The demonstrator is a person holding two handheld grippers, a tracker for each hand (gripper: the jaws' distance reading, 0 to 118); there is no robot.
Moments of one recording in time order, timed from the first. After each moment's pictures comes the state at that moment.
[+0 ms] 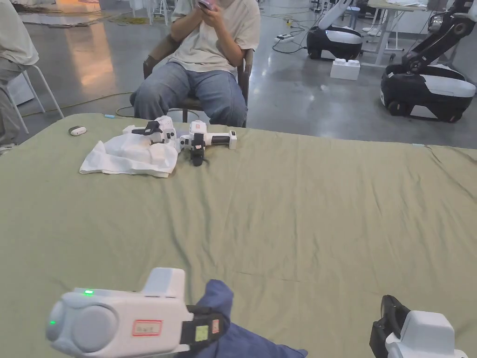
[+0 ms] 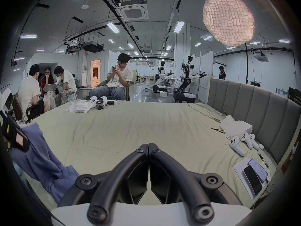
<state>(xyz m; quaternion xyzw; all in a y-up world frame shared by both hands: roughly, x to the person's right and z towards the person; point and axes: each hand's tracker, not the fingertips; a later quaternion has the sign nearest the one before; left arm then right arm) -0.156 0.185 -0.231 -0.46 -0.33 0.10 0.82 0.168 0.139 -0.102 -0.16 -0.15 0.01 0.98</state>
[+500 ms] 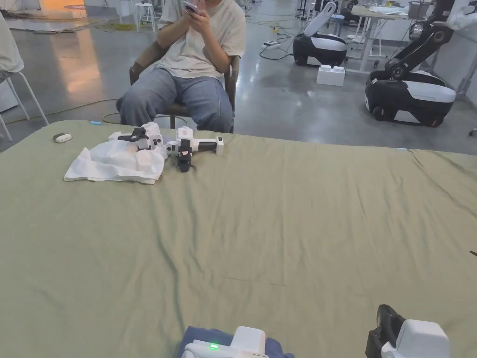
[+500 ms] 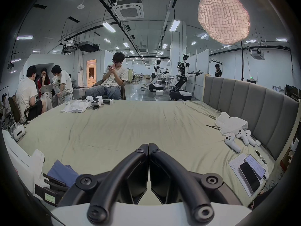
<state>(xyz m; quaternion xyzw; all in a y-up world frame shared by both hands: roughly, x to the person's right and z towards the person) -0.031 0.072 -0.207 -0.53 -0.30 0.05 0.79 0.178 0.136 -0.090 -0.17 -0.16 0.00 0.97</state>
